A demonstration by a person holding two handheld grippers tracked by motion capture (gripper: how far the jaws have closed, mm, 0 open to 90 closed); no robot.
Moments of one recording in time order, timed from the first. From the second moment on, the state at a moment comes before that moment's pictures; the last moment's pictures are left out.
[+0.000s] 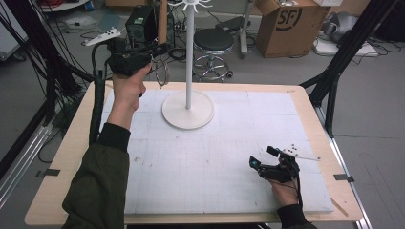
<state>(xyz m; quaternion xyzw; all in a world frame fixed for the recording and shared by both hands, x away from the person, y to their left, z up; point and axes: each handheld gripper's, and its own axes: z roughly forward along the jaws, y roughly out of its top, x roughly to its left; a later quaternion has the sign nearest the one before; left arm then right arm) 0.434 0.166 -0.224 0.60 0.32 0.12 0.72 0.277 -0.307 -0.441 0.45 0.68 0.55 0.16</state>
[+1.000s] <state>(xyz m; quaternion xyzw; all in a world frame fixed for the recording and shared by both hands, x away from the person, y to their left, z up) 0.458 0.156 -0.228 0.61 0.32 0.10 0.72 0.277 -0.310 -0.442 0.46 0.68 0.55 0.16</state>
